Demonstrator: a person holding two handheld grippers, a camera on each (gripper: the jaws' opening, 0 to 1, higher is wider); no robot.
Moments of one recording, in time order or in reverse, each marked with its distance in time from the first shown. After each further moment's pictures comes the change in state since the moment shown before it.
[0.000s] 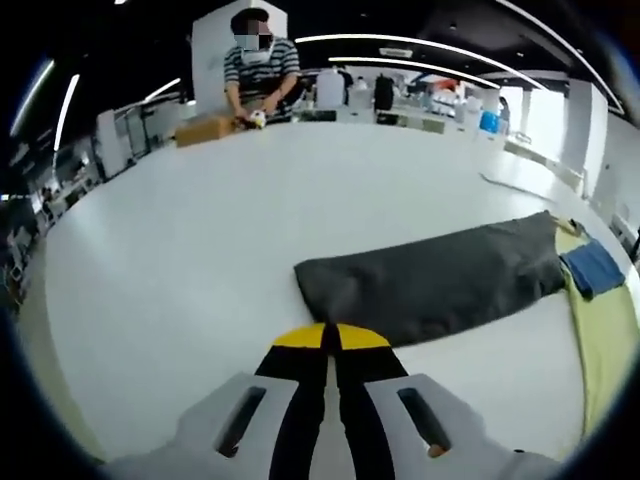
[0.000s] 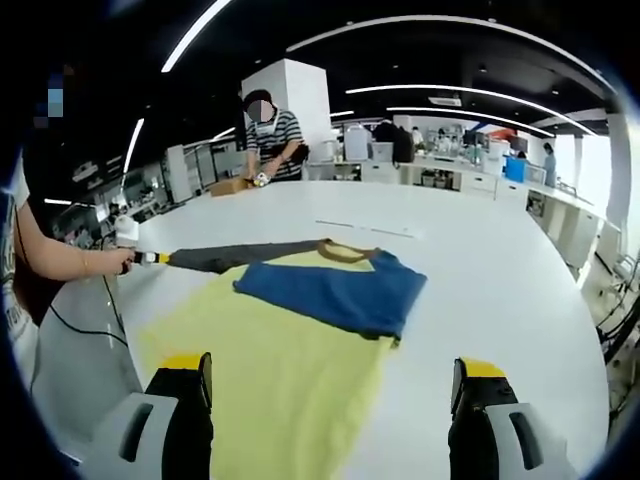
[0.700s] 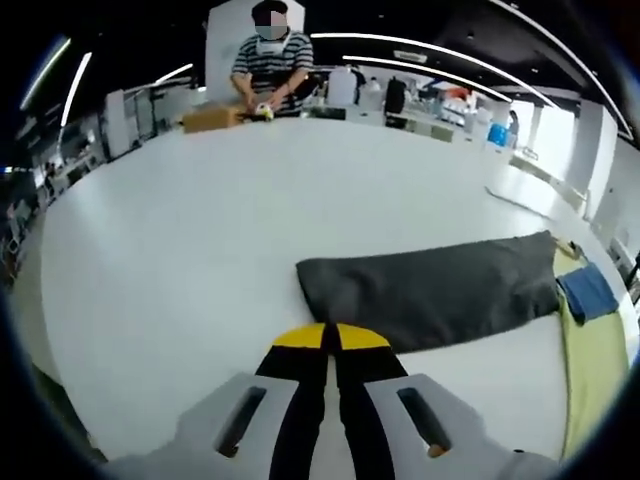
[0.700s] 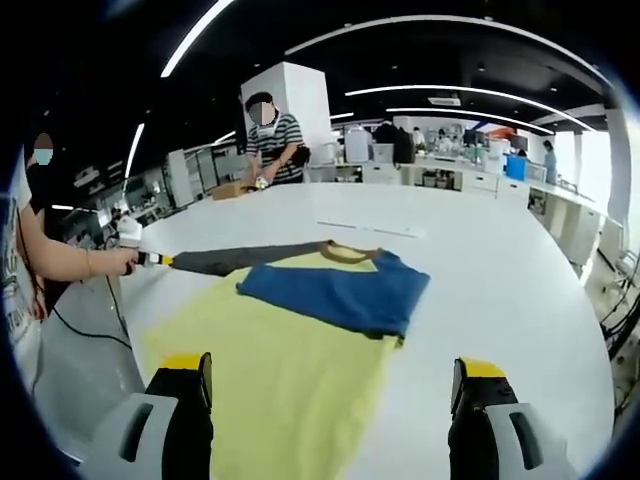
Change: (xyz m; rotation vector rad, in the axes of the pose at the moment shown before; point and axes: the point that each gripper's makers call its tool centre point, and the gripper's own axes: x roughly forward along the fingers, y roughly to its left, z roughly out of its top) left arm -0.002 0.002 0.006 -0.098 0.006 -0.006; right arm -0.001 0.003 -0.001 0.008 -0.008 0.021
